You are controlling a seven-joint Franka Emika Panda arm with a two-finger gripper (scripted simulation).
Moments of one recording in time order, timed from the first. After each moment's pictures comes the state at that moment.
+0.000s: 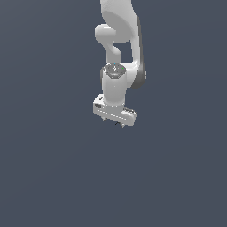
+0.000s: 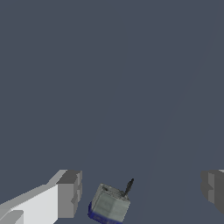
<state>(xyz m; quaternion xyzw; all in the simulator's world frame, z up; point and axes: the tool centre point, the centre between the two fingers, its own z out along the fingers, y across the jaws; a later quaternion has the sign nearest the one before) -0.025 0.000 0.122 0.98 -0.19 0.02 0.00</state>
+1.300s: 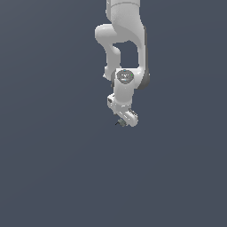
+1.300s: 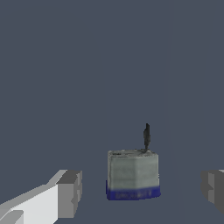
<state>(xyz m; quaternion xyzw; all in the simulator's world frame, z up) -0.090 0.045 0.063 0.91 -0.41 0.00 0.00</state>
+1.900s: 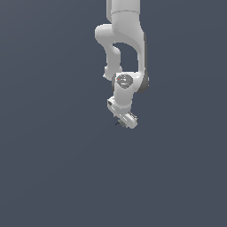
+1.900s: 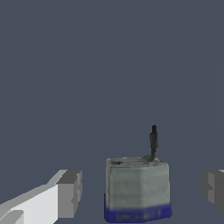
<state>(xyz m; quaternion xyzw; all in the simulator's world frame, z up) -0.091 0.045 0.042 0.91 -0.41 0.00 0.00</state>
